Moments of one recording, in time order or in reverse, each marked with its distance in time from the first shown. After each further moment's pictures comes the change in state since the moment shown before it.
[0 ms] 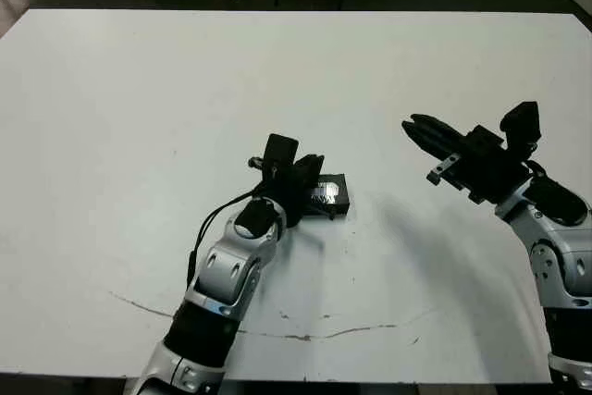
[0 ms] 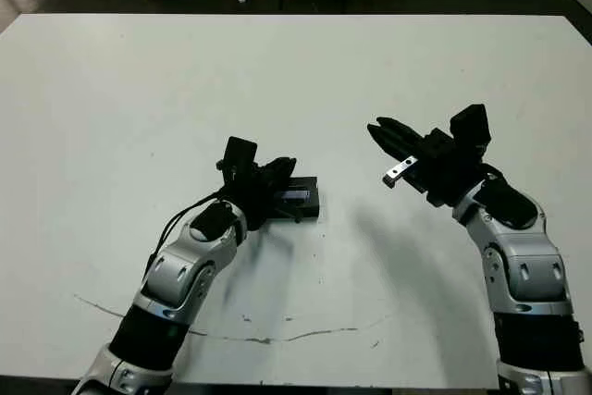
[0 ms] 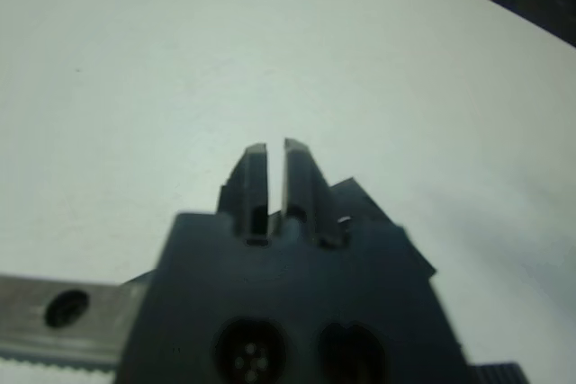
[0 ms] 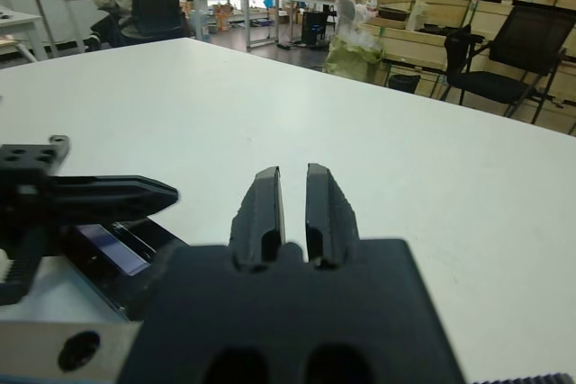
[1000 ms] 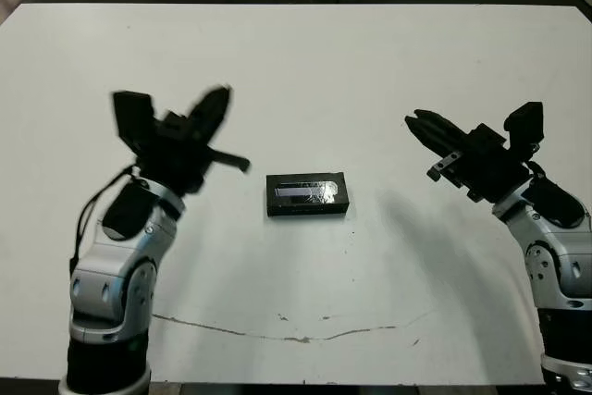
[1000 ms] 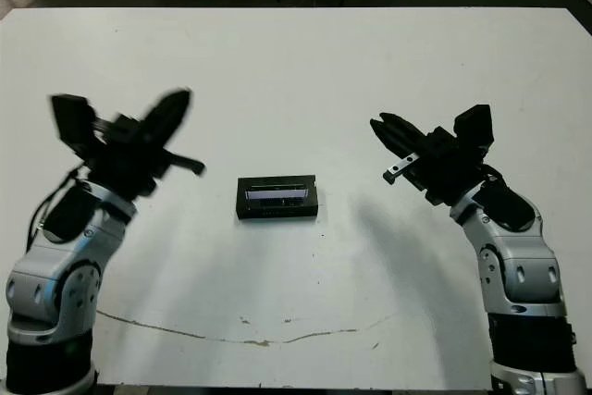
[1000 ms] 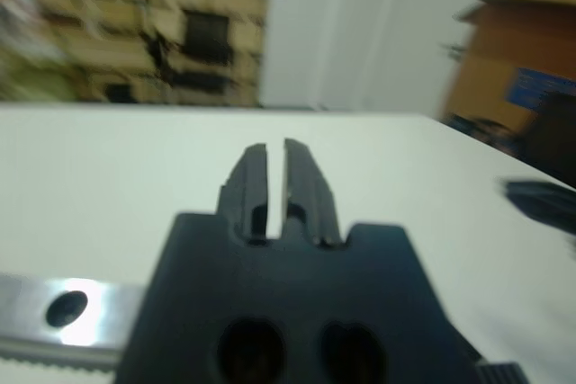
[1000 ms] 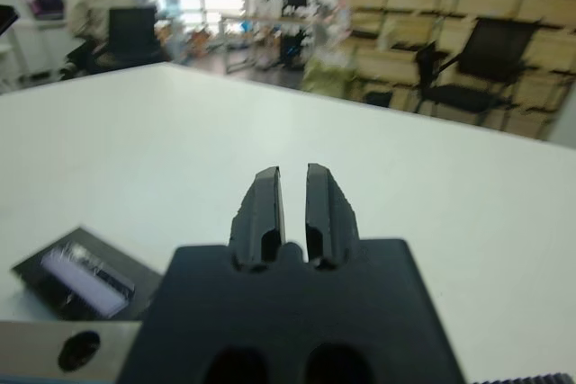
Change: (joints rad) left arm -0.013 0.229 0.353 -0.265 -0.088 -0.209 0.020; right arm 0.023 0.073 -0.032 -0.065 -0.012 -0.037 -0.129
